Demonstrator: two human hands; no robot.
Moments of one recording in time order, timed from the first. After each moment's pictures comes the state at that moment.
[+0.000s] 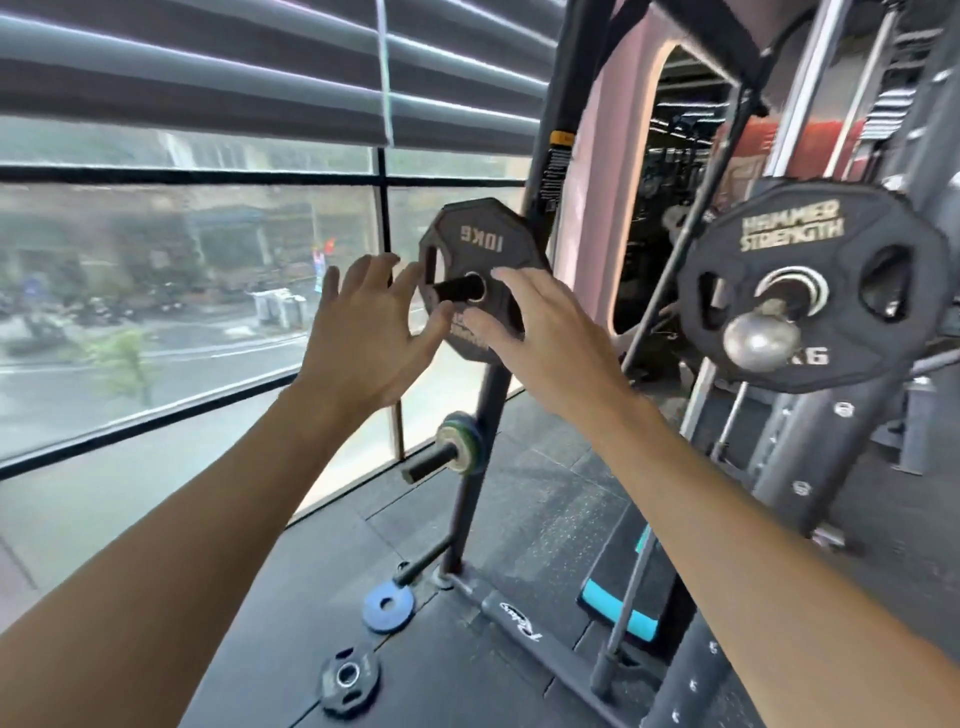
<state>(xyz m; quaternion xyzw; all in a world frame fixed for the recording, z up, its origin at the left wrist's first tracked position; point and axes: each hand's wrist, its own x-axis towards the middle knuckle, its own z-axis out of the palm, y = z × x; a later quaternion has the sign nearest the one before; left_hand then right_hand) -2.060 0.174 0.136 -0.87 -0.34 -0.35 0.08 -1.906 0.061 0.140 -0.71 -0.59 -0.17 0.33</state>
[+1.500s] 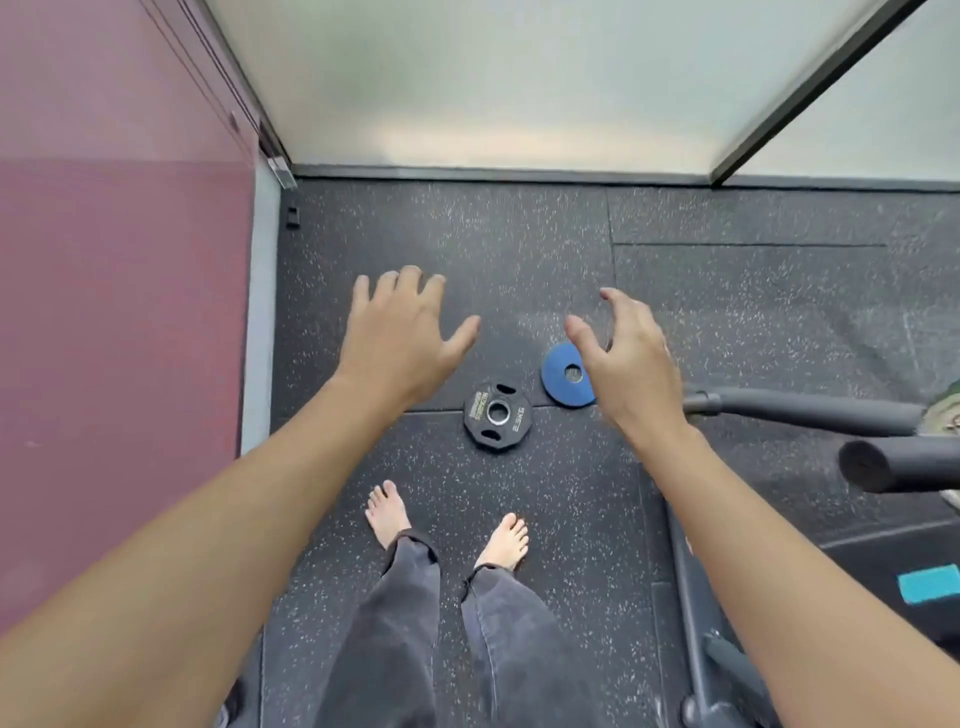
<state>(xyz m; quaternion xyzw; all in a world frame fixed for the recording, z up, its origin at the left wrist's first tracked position) -2.229 0.620 -0.427 -0.70 -0.70 0.01 -0.14 -2.000 0.628 -0.419 -0.72 -0.64 0.24 0.09</state>
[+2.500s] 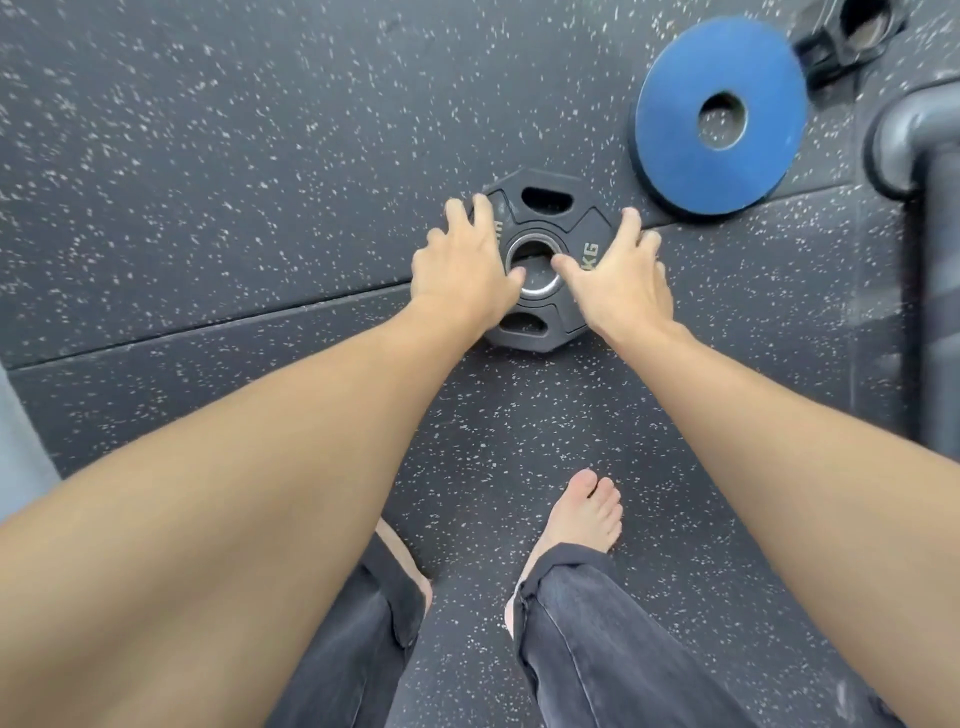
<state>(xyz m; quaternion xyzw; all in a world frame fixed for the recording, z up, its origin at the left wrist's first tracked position) -2.111 0.635 -1.046 -0.66 -0.66 0.16 -0.31 -1.959 0.621 -1.053 -0.82 -0.45 0.34 -0.10</state>
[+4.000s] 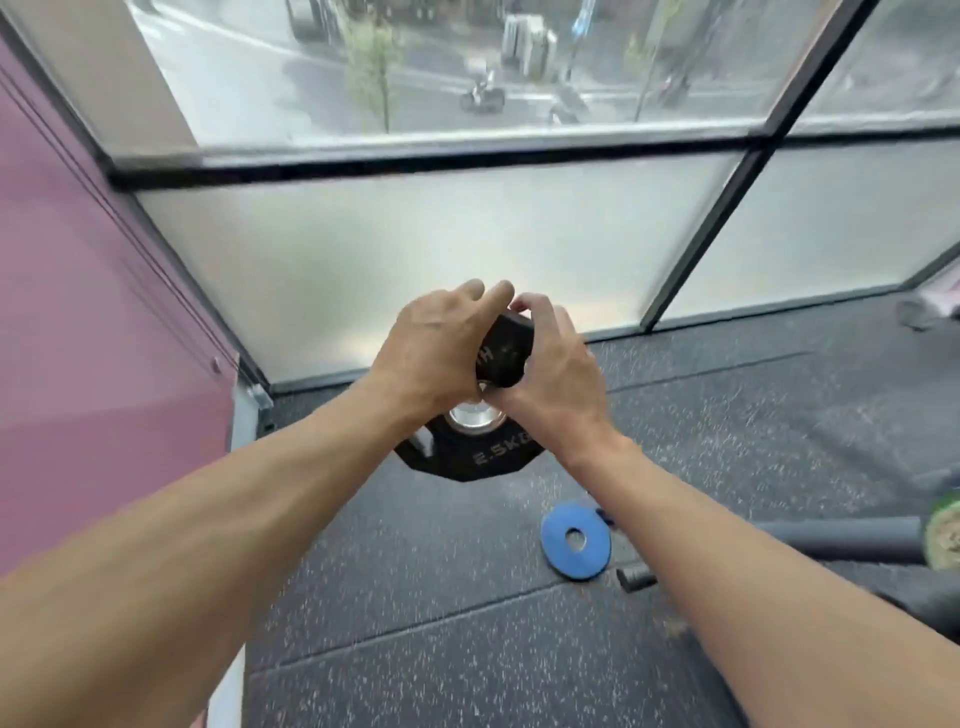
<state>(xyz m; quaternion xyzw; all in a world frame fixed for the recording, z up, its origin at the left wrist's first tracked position) -2.208 0.782 -0.313 -0.84 -0.52 -0.14 -0.02 -2.063 0.750 -0.338 -0.64 -0.69 0.15 0.31</state>
